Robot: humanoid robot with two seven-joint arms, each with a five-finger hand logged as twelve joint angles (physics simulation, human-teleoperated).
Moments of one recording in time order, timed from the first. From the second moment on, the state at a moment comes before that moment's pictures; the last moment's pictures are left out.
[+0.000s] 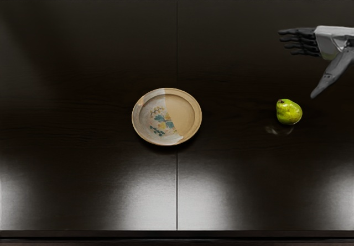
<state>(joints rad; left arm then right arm) 0.03 0.00 0.24 -0.22 0.00 -0.02 0.08 1.11 -1.02 0.34 1.20 -0.52 0.61 0.00</state>
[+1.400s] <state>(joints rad) 0.03 0.00 0.24 -0.22 0.00 -0.02 0.08 0.87 -0.90 0.50 1.57 -1.08 0.18 -0.50</state>
